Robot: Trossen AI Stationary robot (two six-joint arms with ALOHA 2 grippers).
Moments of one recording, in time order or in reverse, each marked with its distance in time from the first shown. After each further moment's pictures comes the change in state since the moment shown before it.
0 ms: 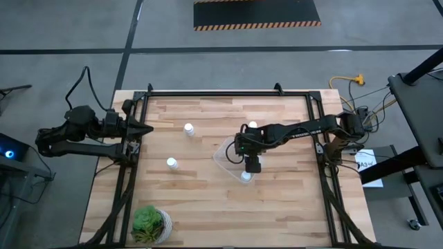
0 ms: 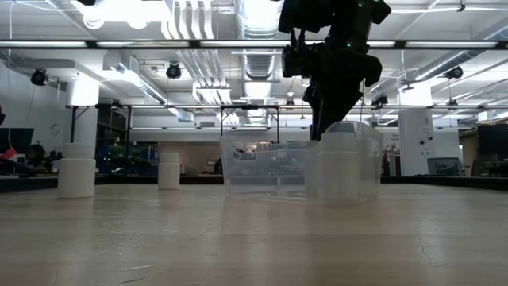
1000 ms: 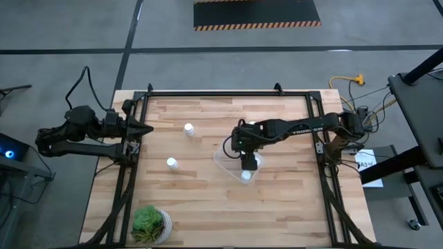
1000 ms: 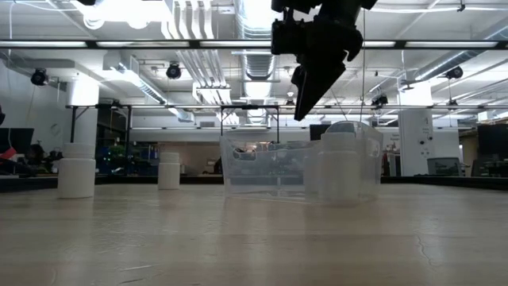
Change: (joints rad) left arm 0.000 0.000 0.000 0.000 0.000 0.000; right arm -0.021 -0.002 0.121 -0.042 -0.032 -0.024
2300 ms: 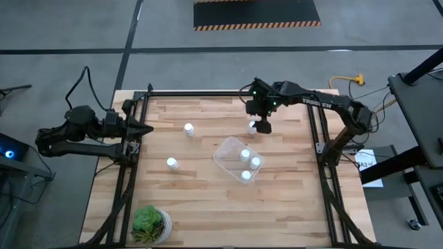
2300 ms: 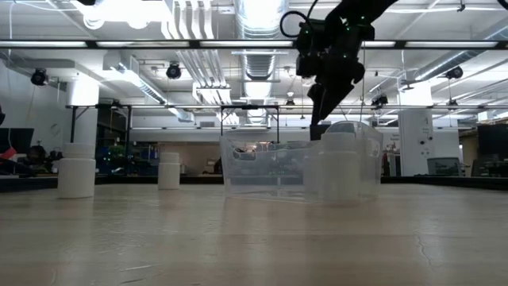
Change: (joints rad) left arm 0.000 0.000 0.000 0.000 0.000 0.000; right arm -0.481 -0.088 -0.025 -0.089 -0.229 -0.478
